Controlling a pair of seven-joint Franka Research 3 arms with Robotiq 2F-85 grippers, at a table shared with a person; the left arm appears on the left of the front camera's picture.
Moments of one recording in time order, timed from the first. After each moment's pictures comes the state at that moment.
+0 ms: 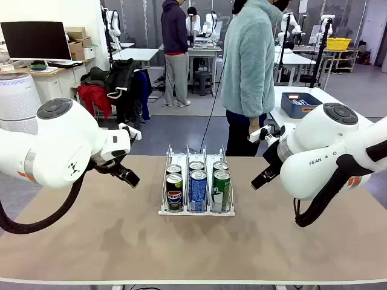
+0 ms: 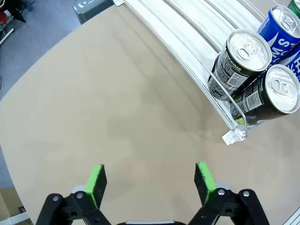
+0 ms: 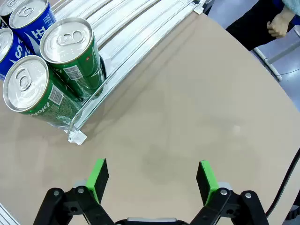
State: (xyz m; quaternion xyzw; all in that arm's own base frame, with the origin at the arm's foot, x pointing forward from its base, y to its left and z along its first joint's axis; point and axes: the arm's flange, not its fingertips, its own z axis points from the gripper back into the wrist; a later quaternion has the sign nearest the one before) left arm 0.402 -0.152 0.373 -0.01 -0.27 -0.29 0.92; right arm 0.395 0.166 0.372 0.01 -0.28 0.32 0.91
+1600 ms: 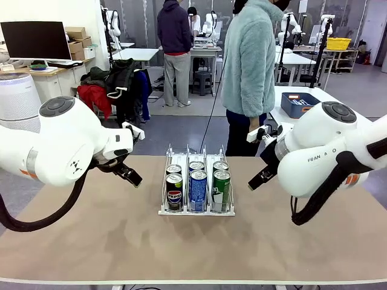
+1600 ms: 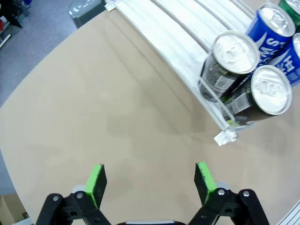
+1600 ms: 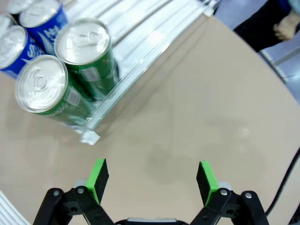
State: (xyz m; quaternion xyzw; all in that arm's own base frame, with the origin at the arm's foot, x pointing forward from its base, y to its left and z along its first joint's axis) left arm 0.402 -0.164 0.382 -0.01 -0.27 -0.32 0.91; right arm 0.389 0.180 0.380 0.03 -0.27 0.33 0.90
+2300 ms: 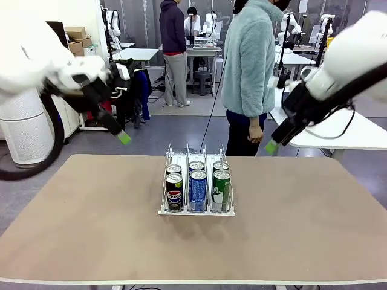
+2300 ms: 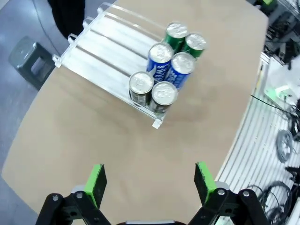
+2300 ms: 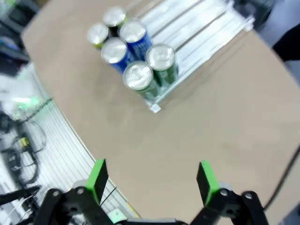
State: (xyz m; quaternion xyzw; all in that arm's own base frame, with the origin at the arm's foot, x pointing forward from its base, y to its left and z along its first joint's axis) left arm 0.394 -0.124 0.566 -0.15 -0.22 -0.48 0.84; right arm 0.383 0.137 0.554 0.17 -0.16 0.39 0.89
